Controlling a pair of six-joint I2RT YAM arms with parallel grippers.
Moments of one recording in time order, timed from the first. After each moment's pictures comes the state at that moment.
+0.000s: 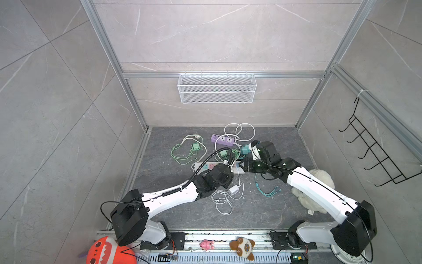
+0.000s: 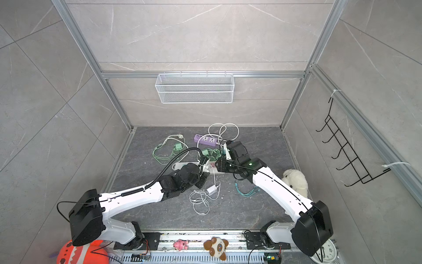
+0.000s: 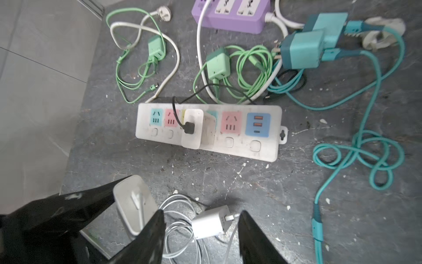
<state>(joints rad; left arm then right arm) -1.00 1.43 0.93 -0.10 -0.28 -0.10 0.53 1.29 1.09 -0.57 -0.17 0.51</state>
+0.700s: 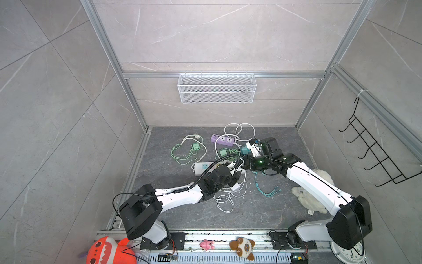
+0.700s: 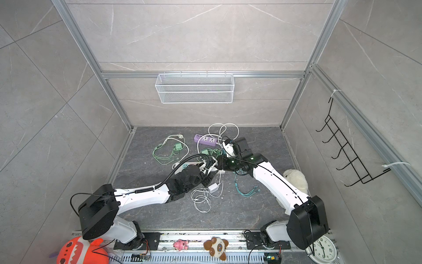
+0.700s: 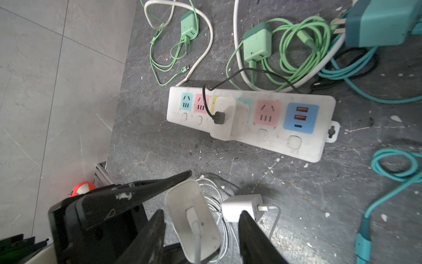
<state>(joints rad) -1.00 1.52 0.85 0.31 -0.19 0.11 0.45 1.39 1.13 -0.57 -0.47 0.46</state>
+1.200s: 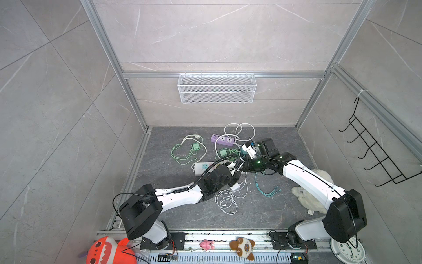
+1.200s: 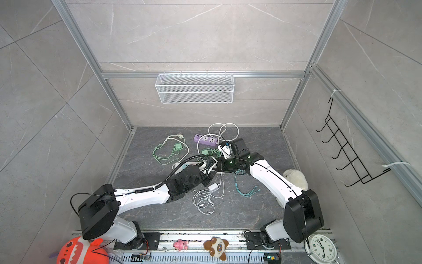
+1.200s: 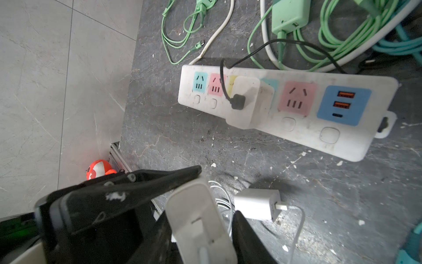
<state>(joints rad) -1.00 1.52 0.84 0.33 -0.19 0.14 0.45 1.45 1.13 -0.57 -0.59 0.43</state>
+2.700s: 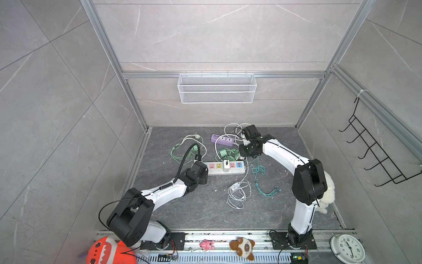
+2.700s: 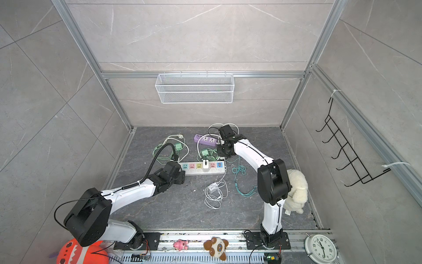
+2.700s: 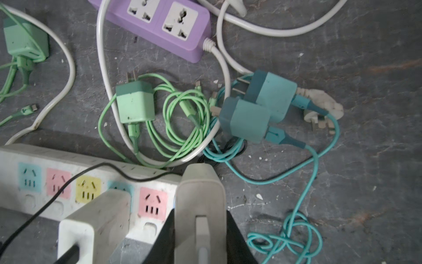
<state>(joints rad) -0.65 1.42 0.70 -0.17 -0.33 -0.37 0.43 1.94 1.61 -0.75 0.02 0.24</state>
